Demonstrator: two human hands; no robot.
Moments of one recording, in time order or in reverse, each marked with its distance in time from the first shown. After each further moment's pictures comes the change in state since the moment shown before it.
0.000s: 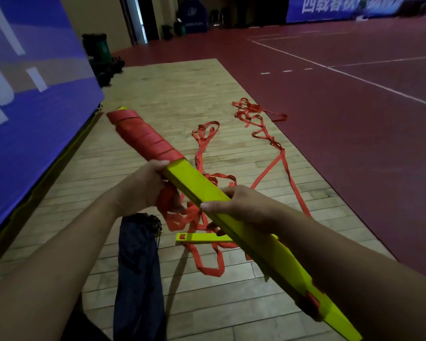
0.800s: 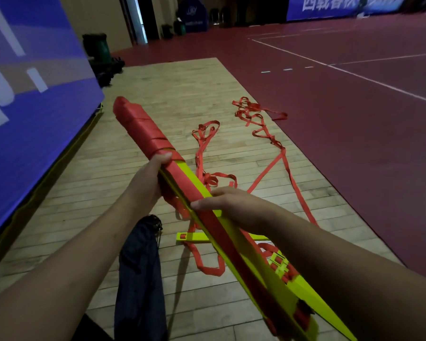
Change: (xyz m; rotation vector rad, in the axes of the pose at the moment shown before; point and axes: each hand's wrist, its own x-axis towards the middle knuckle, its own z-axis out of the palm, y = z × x) left_hand 0.014 -0.004 0.024 -0.172 0.449 0.186; right_hand -0.001 -0.012 0.015 0.138 -0.053 0.015
